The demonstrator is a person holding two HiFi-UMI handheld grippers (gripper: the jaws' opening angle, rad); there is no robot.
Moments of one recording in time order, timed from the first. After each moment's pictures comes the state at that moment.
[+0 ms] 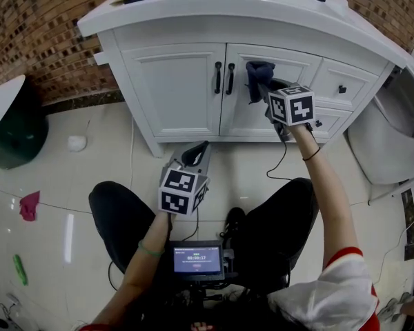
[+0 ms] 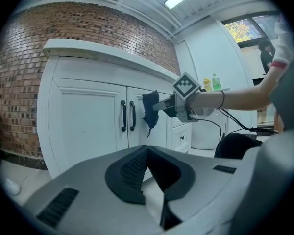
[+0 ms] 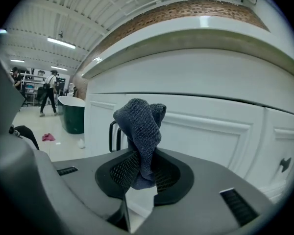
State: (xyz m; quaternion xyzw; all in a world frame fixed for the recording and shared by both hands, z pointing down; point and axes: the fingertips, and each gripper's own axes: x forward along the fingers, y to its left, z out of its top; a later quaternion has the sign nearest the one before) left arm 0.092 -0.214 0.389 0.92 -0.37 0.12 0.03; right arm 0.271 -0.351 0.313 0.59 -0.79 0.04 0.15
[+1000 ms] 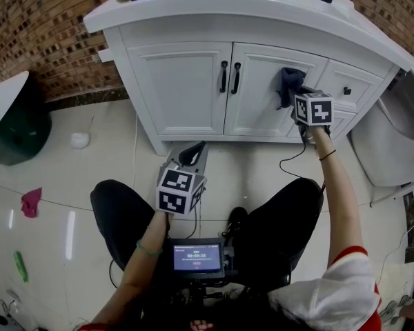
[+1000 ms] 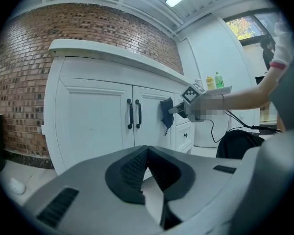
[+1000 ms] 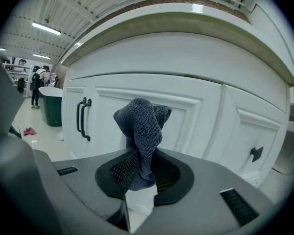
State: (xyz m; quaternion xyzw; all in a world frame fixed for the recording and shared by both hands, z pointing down) left arm 0.069 -0.219 0.394 0.91 -0.38 0.13 0.04; right arm 0.369 -0.349 0.347 0.67 -0.72 0.07 0.19
